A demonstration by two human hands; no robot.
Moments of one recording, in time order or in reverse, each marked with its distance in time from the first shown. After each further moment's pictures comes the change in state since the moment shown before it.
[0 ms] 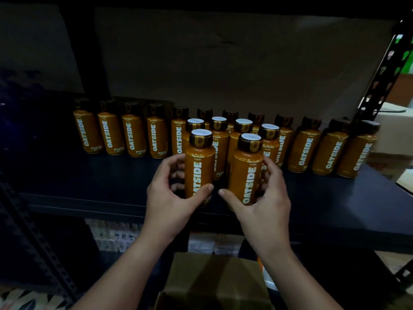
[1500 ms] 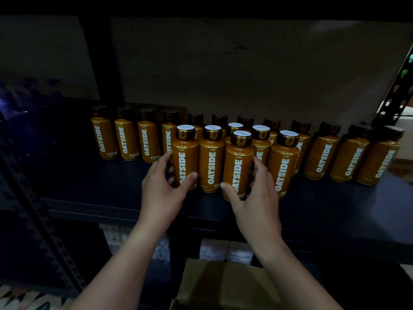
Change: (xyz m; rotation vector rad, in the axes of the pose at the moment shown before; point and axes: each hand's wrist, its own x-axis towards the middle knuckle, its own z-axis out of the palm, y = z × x) left_hand 0.040 -0.020 -0.035 0.237 0.095 -0.044; right_hand 0.017 -0.003 0.048 -0.142 -0.080 -0.015
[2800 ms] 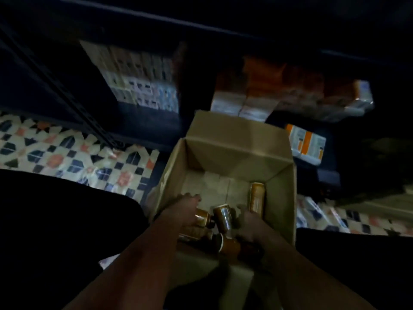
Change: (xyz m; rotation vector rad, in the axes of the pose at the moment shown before) left_hand -0.333 -0.224 0.046 0.728 -1.275 -0.624; right_hand -0.325 0.240 0.031 -0.376 -1.314 0.753
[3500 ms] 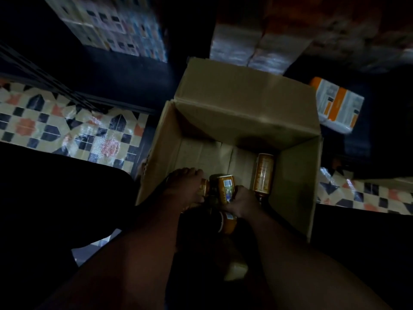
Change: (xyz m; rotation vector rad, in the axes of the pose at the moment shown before) left_hand 0.053 -0.002 0.032 0.240 -0.056 0.074; right_hand 0.050 0.005 0.040 0.181 0.022 0.217
